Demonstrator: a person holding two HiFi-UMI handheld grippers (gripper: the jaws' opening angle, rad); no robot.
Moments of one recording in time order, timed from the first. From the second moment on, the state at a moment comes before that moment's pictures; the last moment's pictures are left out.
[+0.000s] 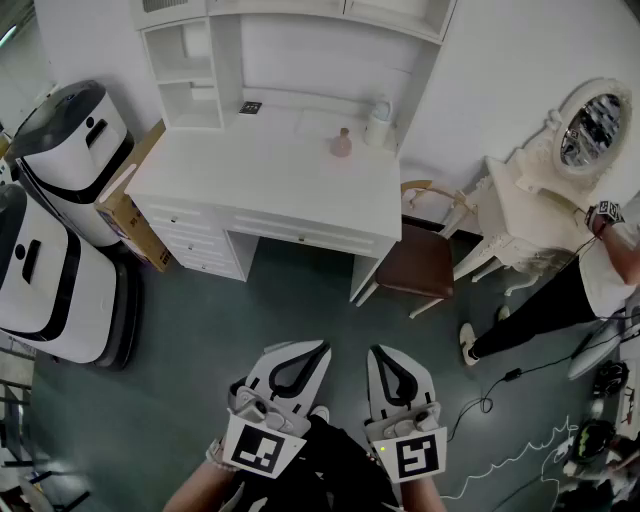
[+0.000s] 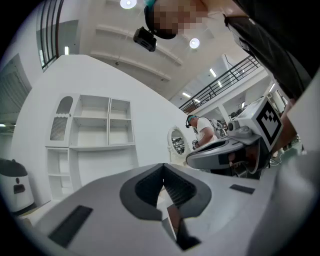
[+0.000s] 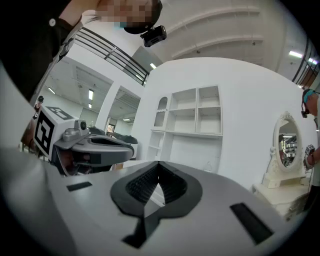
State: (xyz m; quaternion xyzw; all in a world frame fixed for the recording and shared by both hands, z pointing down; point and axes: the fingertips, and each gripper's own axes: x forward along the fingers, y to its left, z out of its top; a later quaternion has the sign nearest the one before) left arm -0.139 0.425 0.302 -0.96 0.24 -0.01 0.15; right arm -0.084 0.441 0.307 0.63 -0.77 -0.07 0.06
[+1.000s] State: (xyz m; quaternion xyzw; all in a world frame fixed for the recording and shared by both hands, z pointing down) left arm -0.158 0.388 0.313 -0.96 0.24 -0.01 0.15; right arm -0.086 0.413 0.316 0.64 -0.76 -0.06 0.06
